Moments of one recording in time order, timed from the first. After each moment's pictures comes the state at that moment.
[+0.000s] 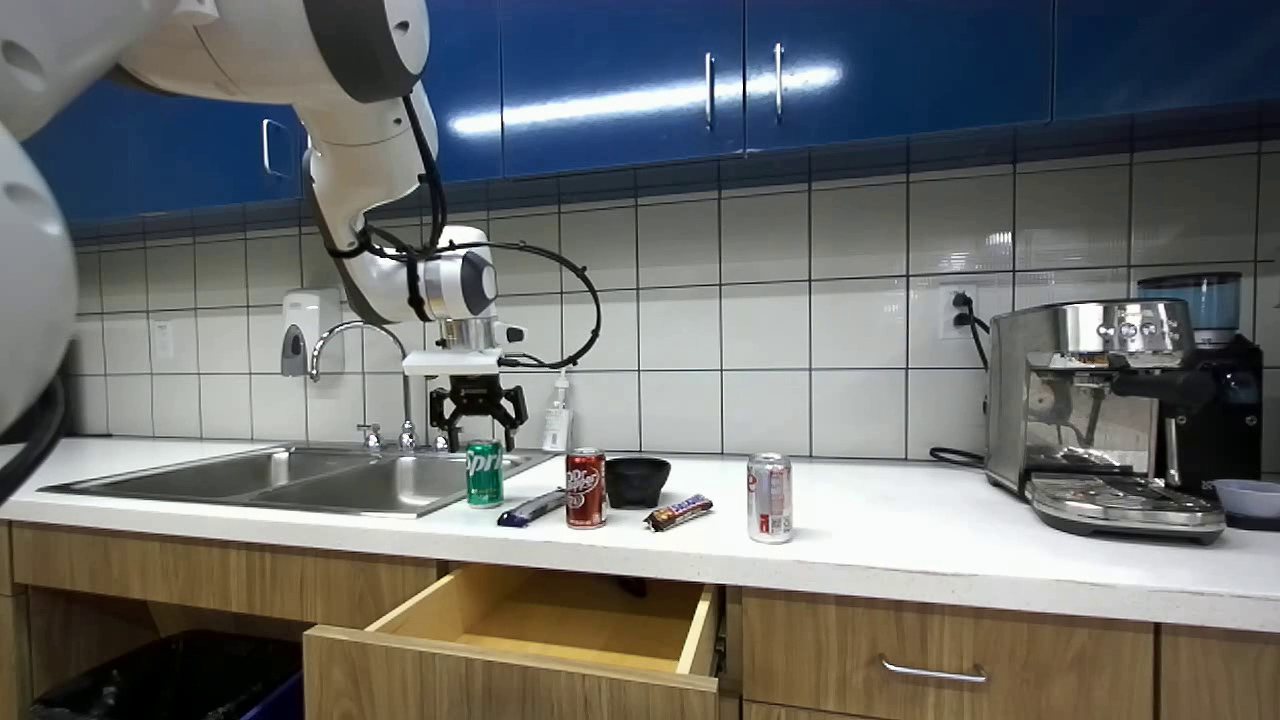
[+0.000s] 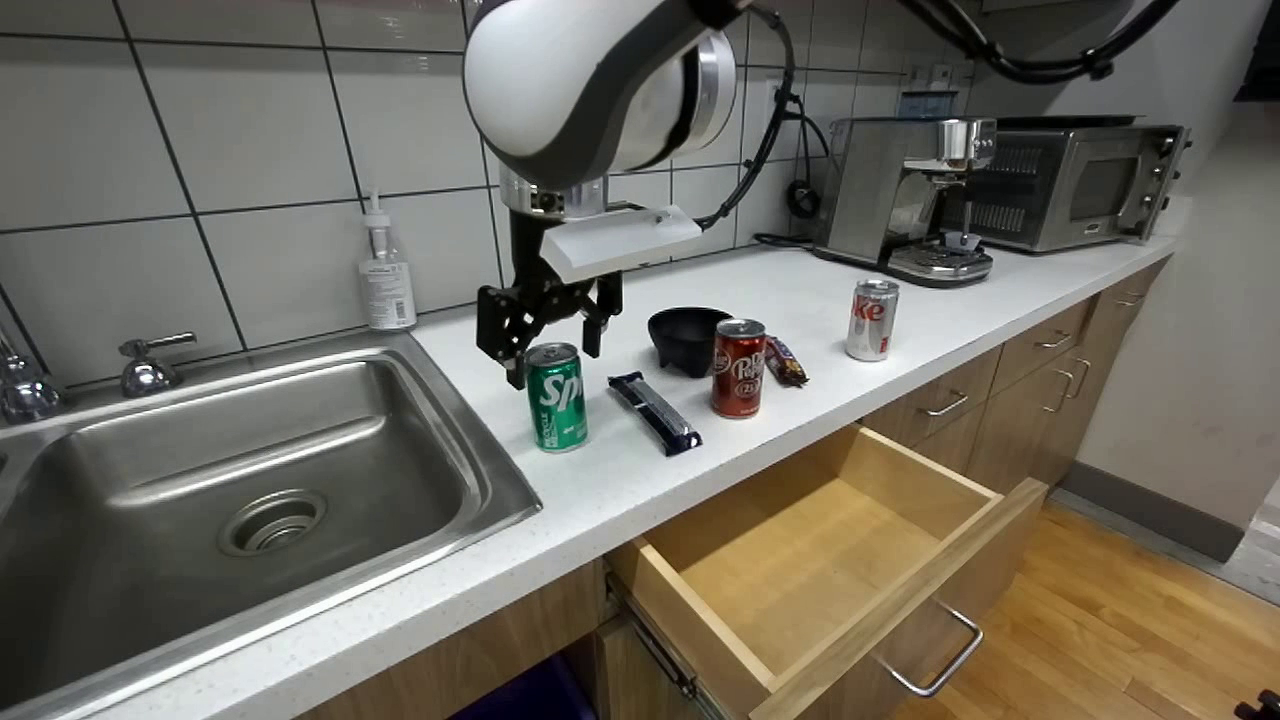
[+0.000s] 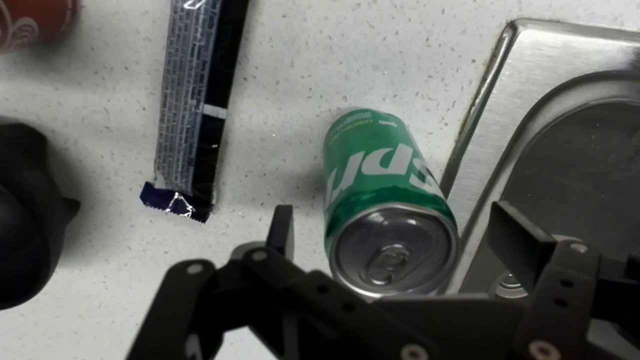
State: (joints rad) arm 0.18 0.63 0.06 -1.47 -0.10 2.27 0.10
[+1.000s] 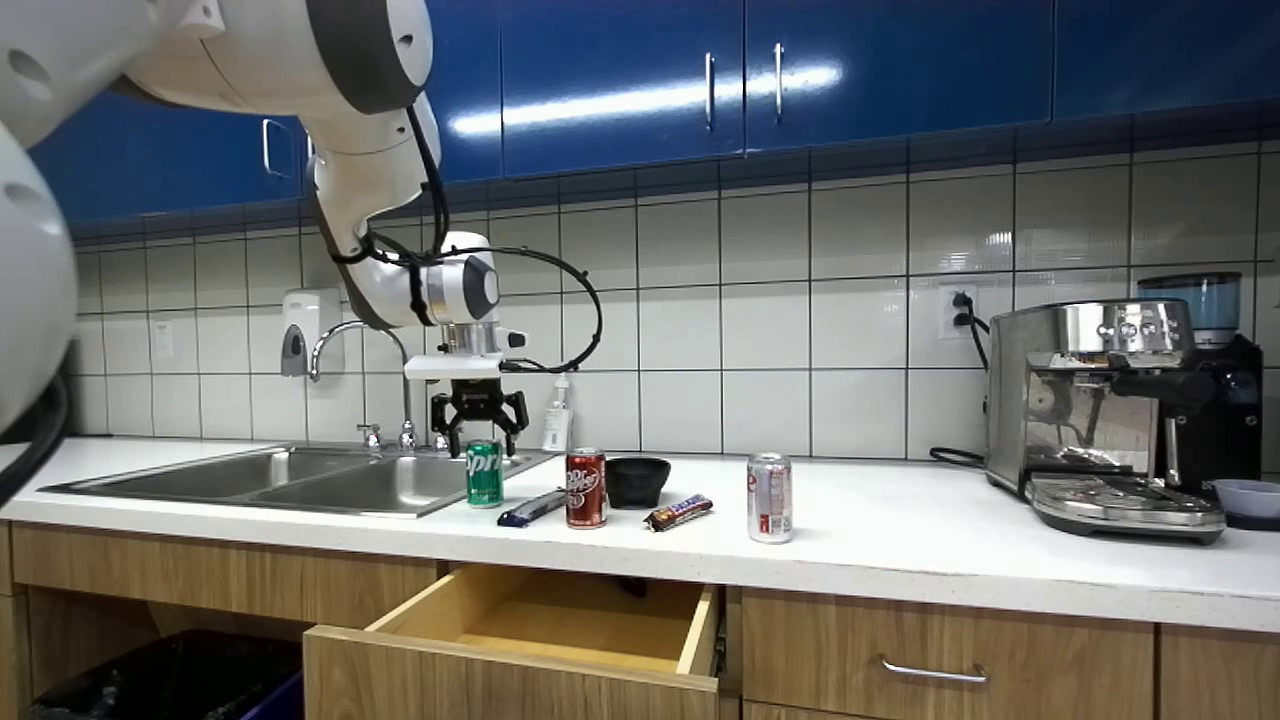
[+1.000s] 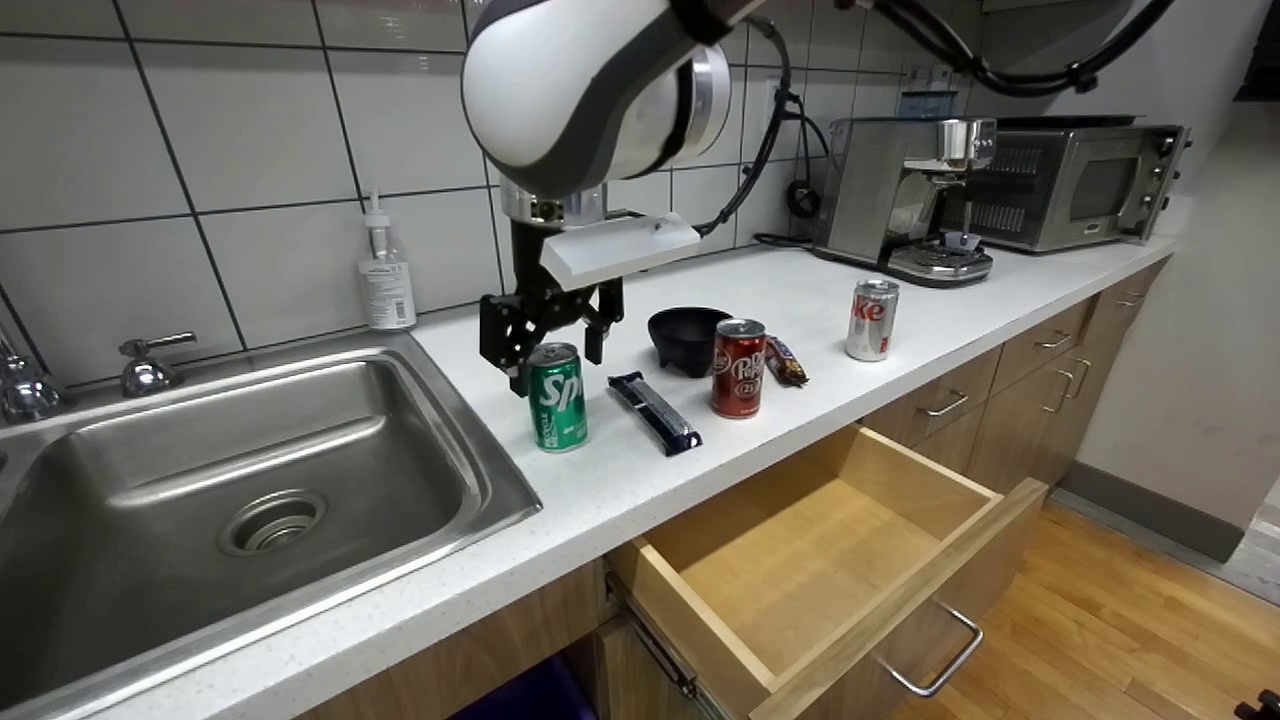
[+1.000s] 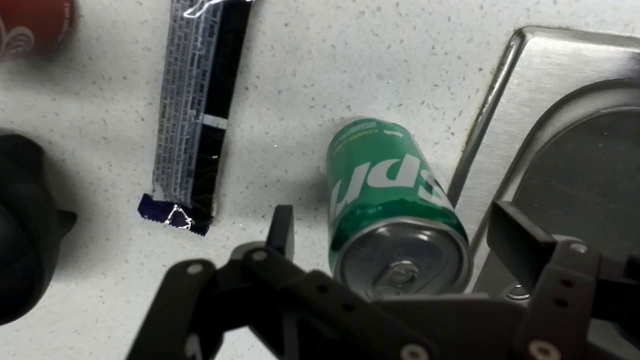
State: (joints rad) arm 0.18 0.66 0.06 -1.45 -0.10 2.25 0.10
